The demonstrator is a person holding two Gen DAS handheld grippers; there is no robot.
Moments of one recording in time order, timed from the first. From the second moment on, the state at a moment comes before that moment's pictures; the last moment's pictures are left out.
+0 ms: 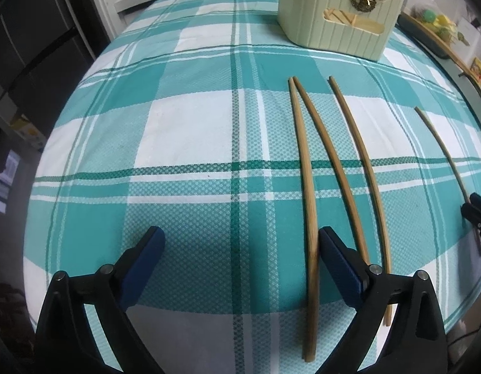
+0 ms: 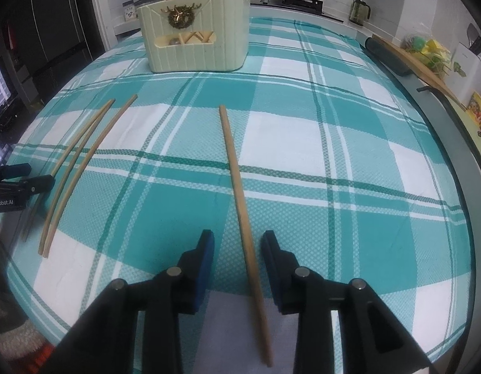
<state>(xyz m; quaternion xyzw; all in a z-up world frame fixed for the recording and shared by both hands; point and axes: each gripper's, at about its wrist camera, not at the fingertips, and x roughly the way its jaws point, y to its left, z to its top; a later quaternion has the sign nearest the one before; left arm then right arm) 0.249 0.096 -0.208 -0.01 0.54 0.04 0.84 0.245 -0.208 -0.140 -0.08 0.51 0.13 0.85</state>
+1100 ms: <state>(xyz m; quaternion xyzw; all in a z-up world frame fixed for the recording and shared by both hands) 0.290 0.097 -0.207 0.04 0.56 -0.05 0.83 0.271 -0.217 -0.140 -0.07 0.54 0.18 0.82</state>
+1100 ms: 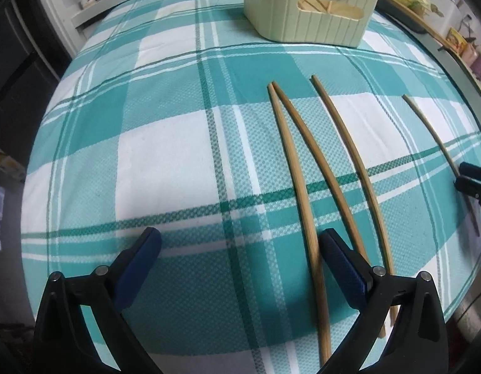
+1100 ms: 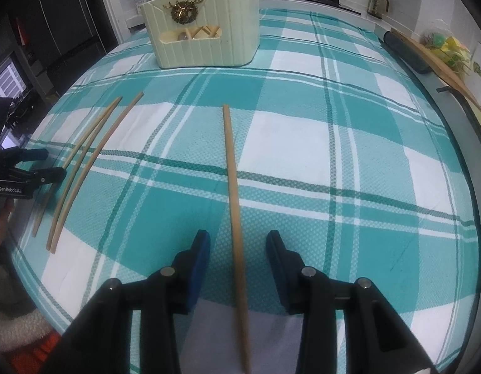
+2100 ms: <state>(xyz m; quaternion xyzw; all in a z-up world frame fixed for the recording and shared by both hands) 0.294 0.093 -0.103 -0.01 0.44 -0.08 0.90 0.344 -0.207 -0.064 -0.04 0.45 0.23 0.86</state>
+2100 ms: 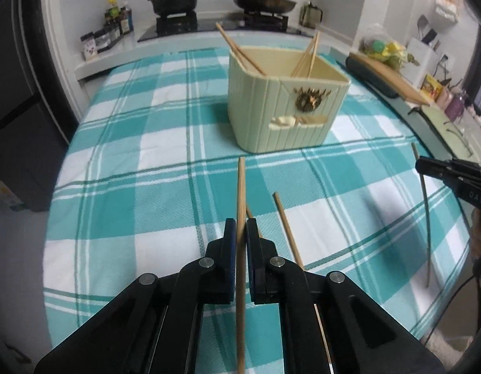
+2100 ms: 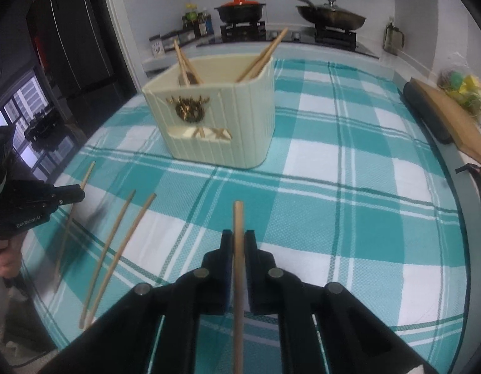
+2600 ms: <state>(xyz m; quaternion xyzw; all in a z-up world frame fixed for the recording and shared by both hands) 0.223 0.104 -0.016 -0.07 0.33 -0.10 0.94 0.262 -0.223 0.044 -0.01 0.29 0.25 0.92</state>
